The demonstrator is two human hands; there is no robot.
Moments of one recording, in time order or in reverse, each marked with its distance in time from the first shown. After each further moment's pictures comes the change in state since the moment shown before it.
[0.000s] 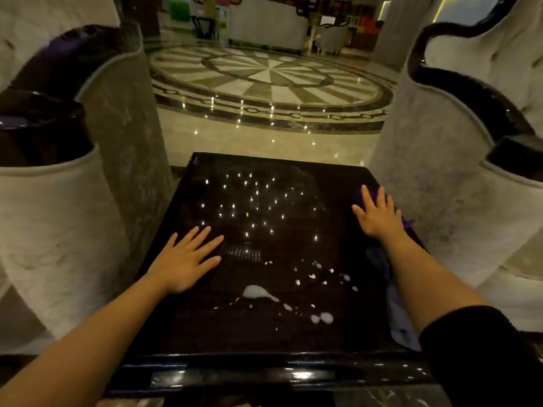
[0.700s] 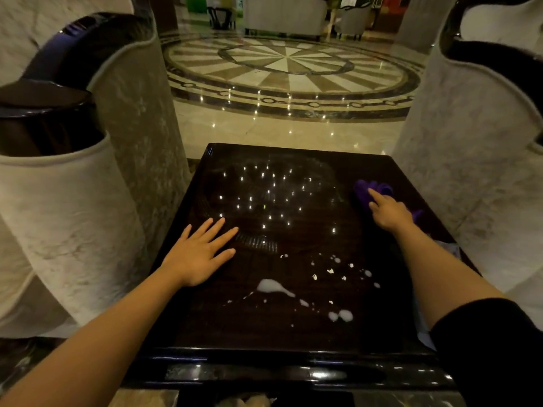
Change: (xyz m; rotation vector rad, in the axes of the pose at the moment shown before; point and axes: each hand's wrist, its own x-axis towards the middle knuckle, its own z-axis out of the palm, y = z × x) left_hand 0.003 -0.001 0.002 0.036 0.016 -0.013; right_hand 0.022 -0.013 0.023 0.020 -0.112 0.003
